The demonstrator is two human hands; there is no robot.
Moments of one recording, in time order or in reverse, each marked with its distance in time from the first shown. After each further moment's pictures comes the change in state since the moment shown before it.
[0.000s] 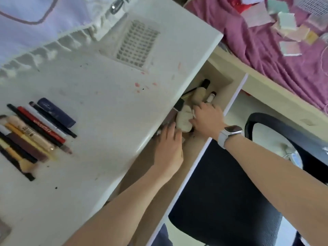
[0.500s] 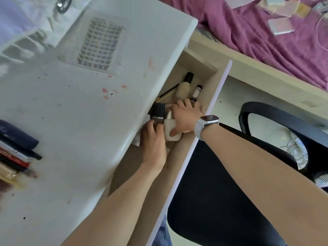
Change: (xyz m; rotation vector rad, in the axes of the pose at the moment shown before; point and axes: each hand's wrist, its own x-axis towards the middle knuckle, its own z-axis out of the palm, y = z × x) left_hand 0.039 -0.007 0.037 -0.065 0.065 -0.144; right_hand 0.026 0.001 0.020 0.091 -0.225 -0.044
